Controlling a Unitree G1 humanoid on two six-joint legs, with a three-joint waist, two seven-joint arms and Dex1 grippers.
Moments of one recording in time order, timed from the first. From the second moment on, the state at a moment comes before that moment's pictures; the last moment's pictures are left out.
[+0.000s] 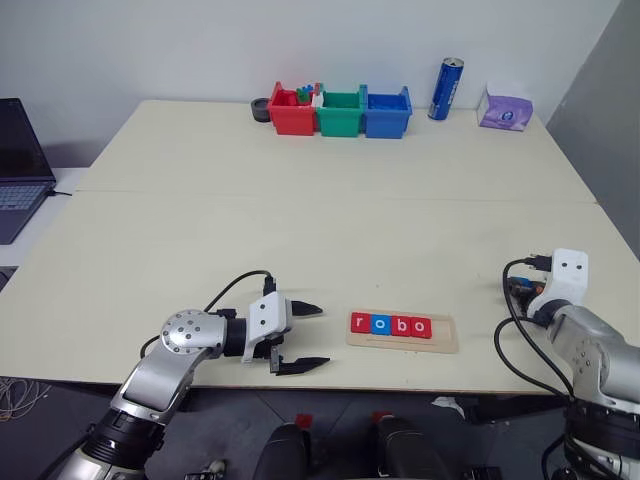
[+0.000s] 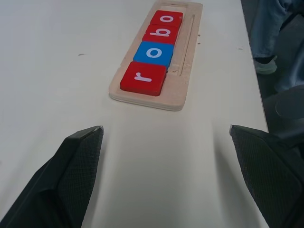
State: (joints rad) left arm -0.15 0.66 -0.20 -0.15 -0.24 0.12 -1.12; right arm -0.15 -0.32 -0.42 -0.36 0.29 1.04 0.10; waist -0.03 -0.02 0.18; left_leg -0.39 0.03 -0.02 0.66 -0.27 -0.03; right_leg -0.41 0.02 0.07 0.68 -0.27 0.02
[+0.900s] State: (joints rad) left arm -0.18 0.65 -0.20 -0.11 -0.23 0.10 -1.15; right arm 0.01 -0.04 -0.33 -0.71 0.30 1.20 -0.01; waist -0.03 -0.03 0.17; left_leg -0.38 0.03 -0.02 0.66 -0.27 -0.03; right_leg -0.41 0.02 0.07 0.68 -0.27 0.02
